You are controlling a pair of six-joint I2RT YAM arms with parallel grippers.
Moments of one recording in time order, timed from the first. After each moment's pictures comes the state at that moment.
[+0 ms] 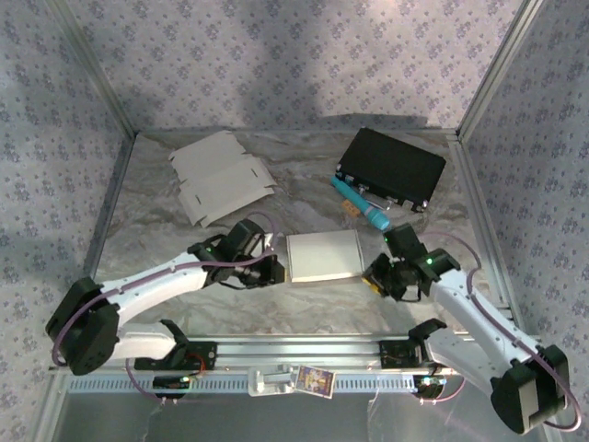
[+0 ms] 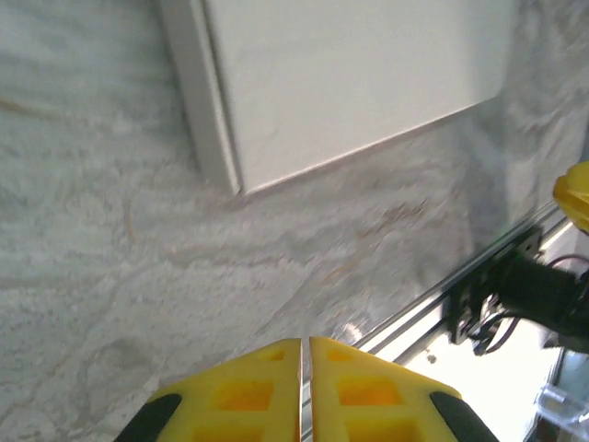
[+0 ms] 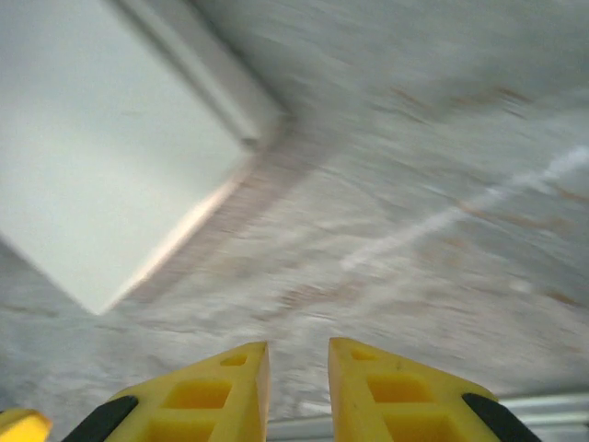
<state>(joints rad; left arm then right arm) -0.82 1.27 0.71 -0.41 0.42 -0.88 0.43 0.88 0.61 -0.93 -0.27 1.16</state>
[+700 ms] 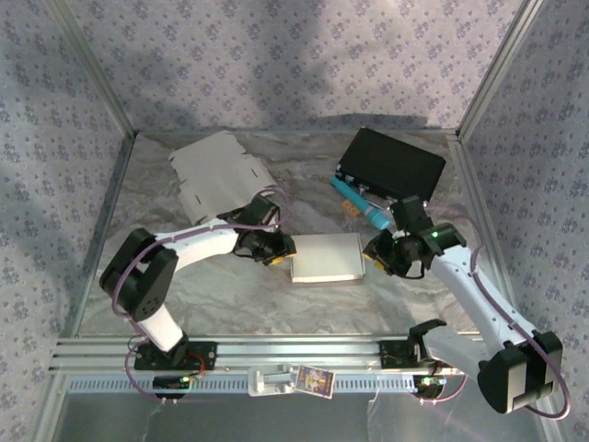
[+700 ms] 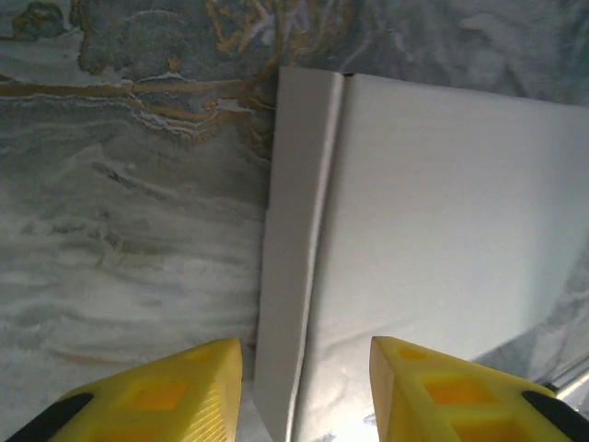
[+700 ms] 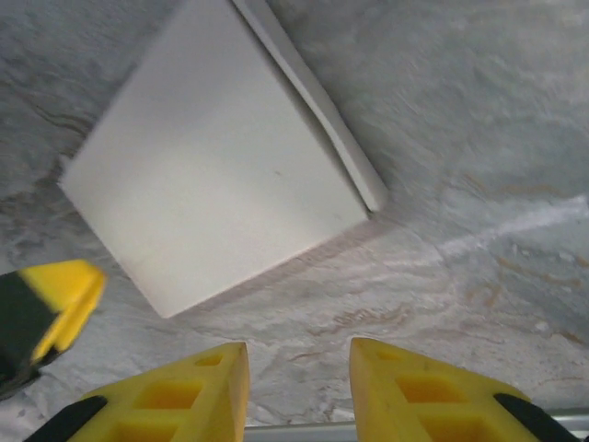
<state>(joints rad) -0.70 1.67 0.98 -0.40 0.35 -0.94 0.32 1.05 0.89 -0.99 -0.27 0.96</state>
